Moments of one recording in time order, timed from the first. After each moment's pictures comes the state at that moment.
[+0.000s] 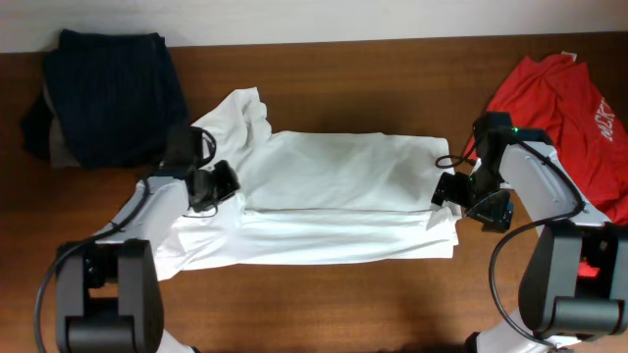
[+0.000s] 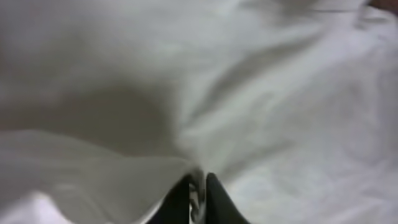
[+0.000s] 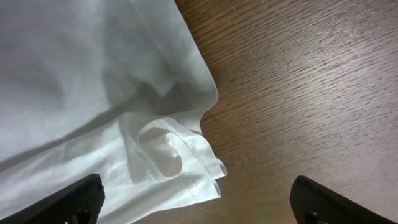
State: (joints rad) left arm -0.04 1.76 1.01 -0.45 0.23 -0.49; right arm -0.10 1.77 1.21 -1.12 -0.05 0.39
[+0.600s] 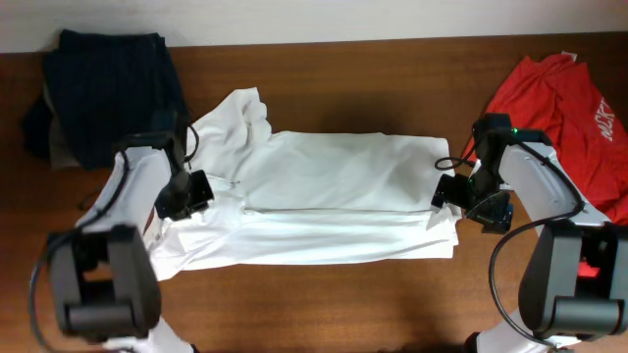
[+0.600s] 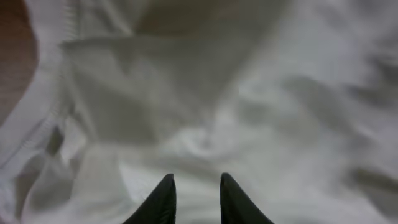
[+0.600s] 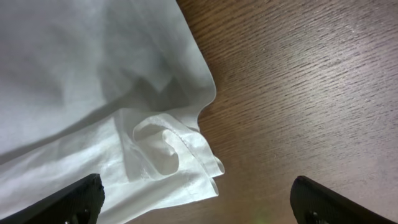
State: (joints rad) left arm 0.03 1.84 1.27 -1.04 -0.01 -0.36; right arm -0.10 1.77 1.20 -1.12 -0.05 0.38
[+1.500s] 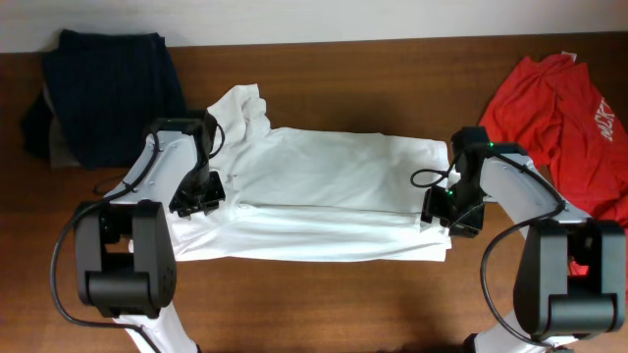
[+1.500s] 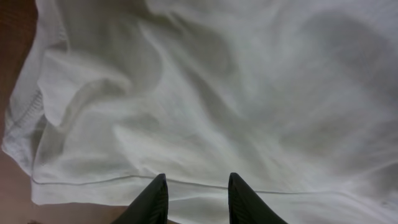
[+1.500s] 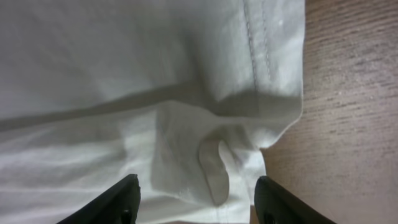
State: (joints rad) left arm -0.08 1.97 1.38 -1.17 -0.19 -0.41; right arm -0.02 1.77 1.08 -0.99 -0.17 0.31
